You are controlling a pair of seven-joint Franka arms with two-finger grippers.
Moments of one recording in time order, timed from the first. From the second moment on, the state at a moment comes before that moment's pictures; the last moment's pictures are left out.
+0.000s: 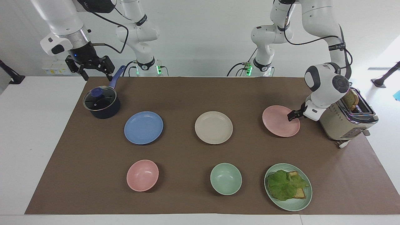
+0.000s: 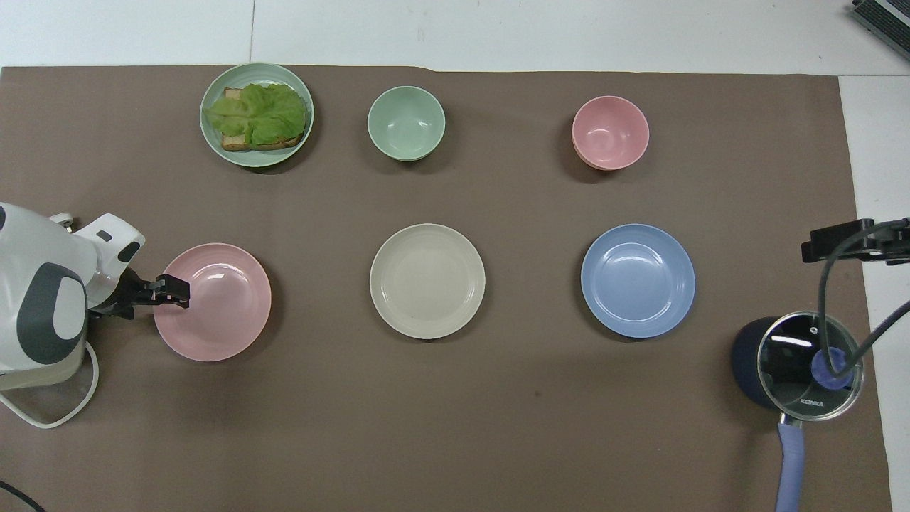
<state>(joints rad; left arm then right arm) 0.00 0.13 0.09 -2.20 -0.02 2.14 -0.05 0.13 -0.07 -0.18 -1.62 0.00 1.55 0.00</state>
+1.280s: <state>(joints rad) 0.01 0.10 0.09 -2.00 -0.16 1.79 0.06 0.13 -0.07 -0.18 -1.62 0.00 1.55 0.00</state>
